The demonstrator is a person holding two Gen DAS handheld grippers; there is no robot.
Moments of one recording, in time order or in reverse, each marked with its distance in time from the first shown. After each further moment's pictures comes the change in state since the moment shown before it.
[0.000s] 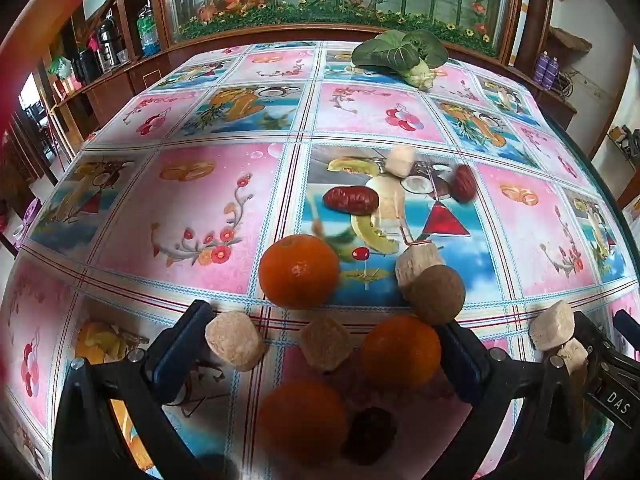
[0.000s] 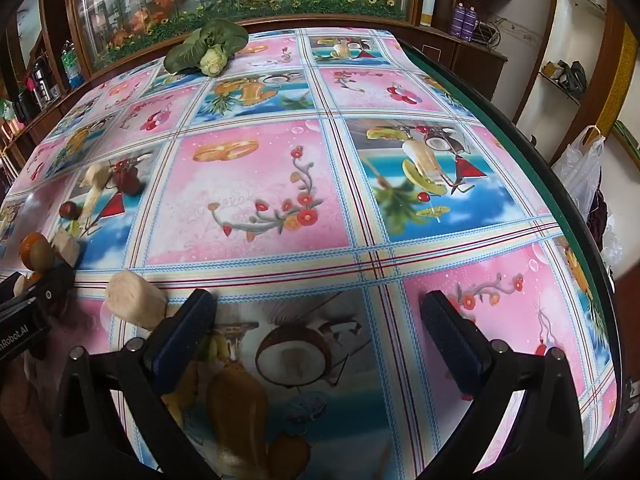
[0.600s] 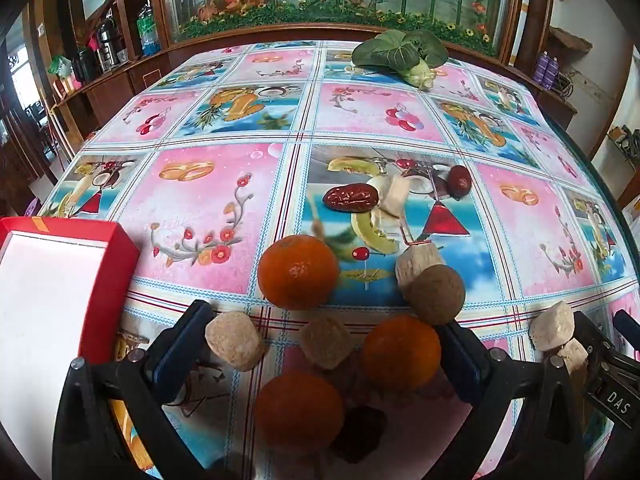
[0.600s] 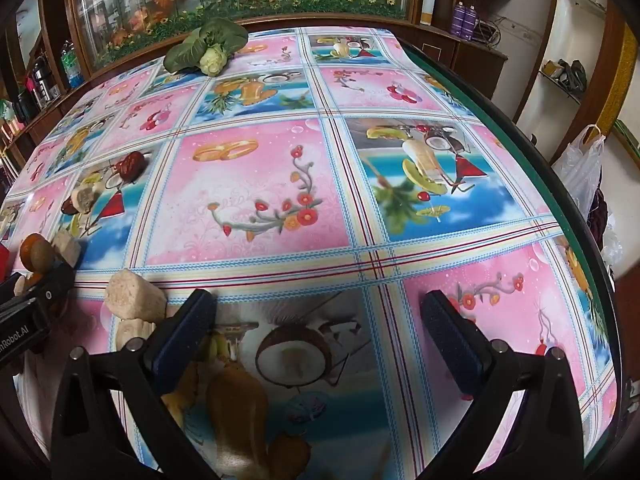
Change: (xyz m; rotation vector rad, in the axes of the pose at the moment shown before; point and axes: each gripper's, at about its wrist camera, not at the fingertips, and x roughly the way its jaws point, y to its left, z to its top) left arm 0.000 0.000 0.000 0.000 0.002 0.000; right arm 0.001 0.000 0.001 0.002 0.004 0.003
